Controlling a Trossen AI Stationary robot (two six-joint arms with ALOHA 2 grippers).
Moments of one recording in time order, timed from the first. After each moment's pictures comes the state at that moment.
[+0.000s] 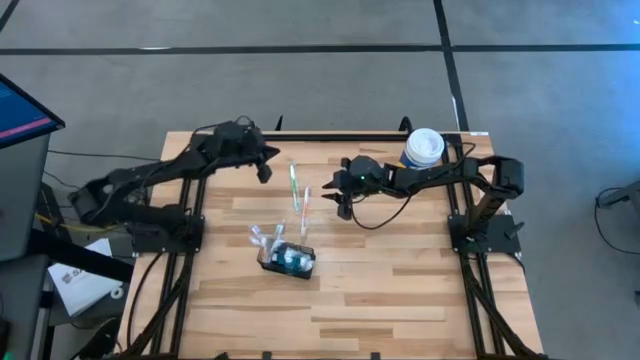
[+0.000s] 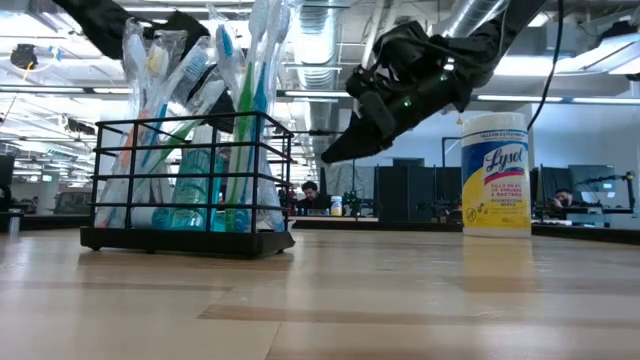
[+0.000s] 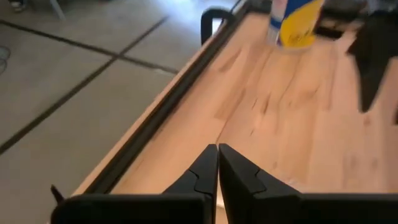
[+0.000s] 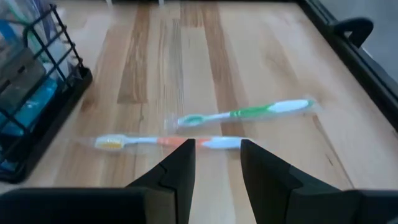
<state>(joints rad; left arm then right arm) 0.68 1.19 0.66 0.06 0.13 0.15 -0.24 1.71 0.90 0.28 -0.12 -0.13</state>
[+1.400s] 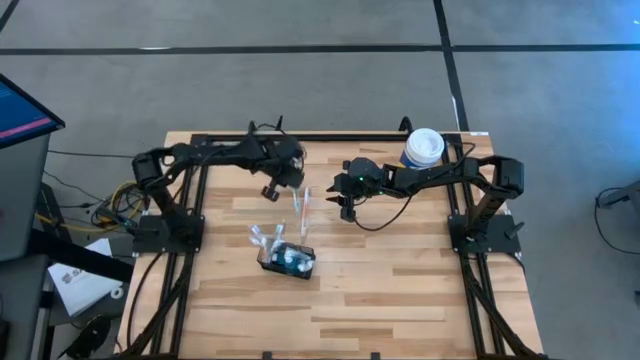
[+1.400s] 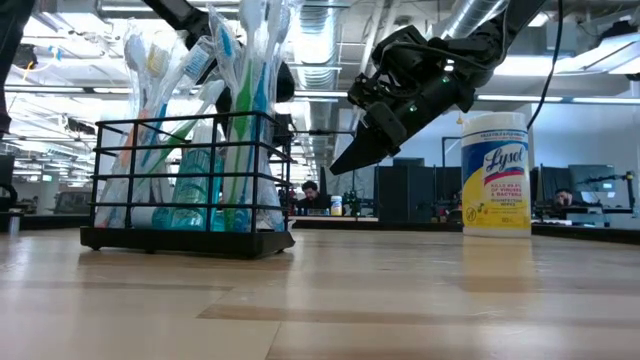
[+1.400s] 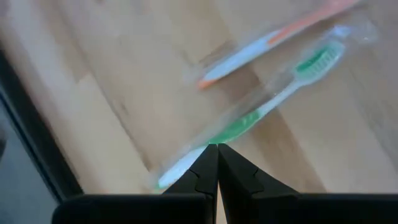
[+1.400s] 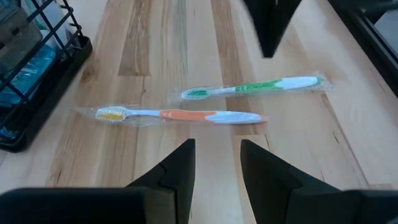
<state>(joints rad) 0.44 1.73 1.12 -0.55 -0.05 1.04 -0.25 1.71 0.90 0.18 -0.12 -0.17</state>
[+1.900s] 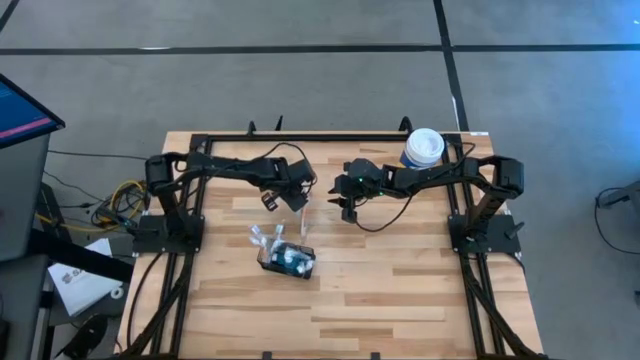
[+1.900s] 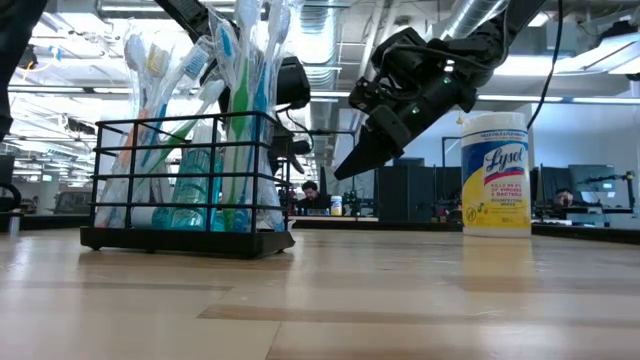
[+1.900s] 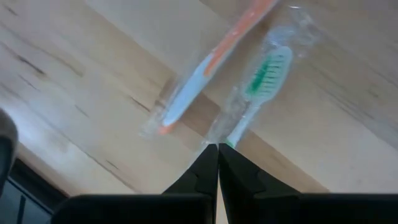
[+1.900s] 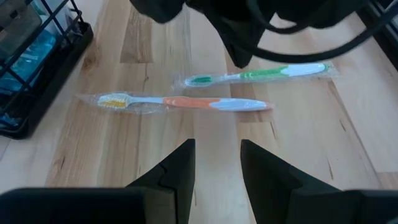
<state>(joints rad) 0.29 1.80 1.12 -0.54 -0.22 1.30 -0.24 1.71 0.90 0.14 -0.12 -0.17</state>
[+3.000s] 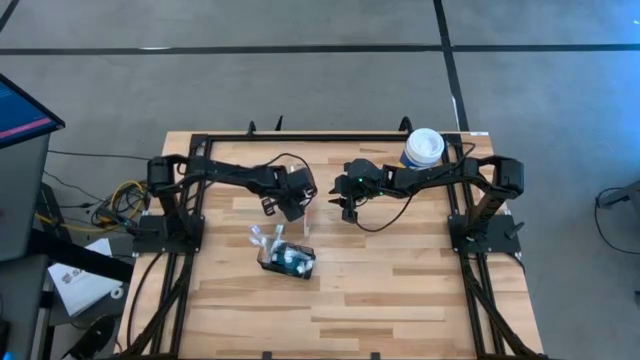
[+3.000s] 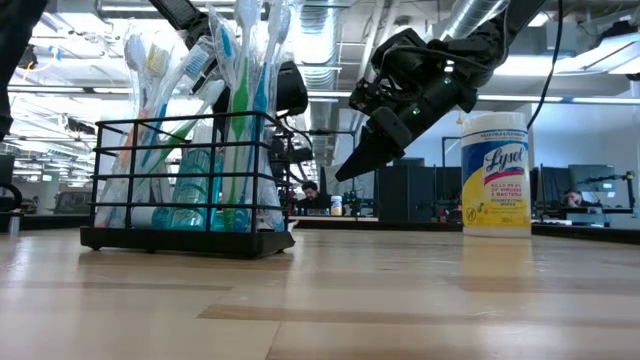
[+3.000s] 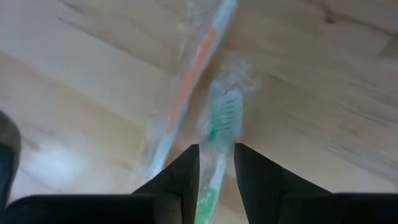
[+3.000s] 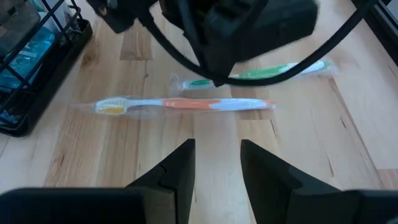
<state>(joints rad) 0.25 1.82 1.05 -0.44 -0.15 1.46 -0.24 1.71 0.90 0.13 -0.12 -0.17</state>
